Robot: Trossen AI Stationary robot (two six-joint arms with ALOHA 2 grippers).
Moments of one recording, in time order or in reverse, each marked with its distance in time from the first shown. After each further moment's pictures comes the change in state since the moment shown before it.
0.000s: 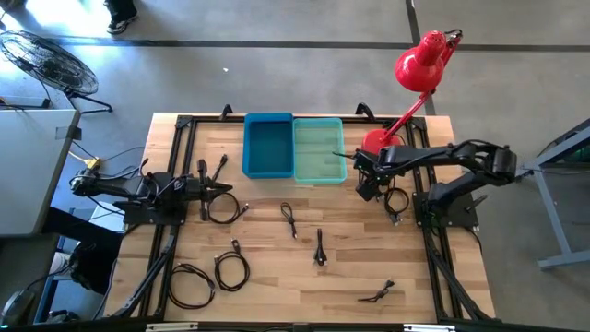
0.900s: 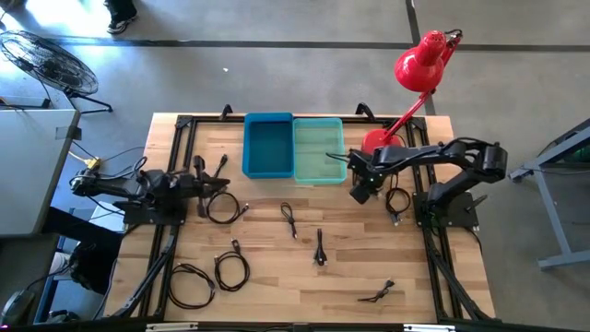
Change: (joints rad) left arm 0.000 0.000 0.000 0.186 -0.016 0.011; right arm 0.022 0.048 0.053 0.069 -0.132 -0.054
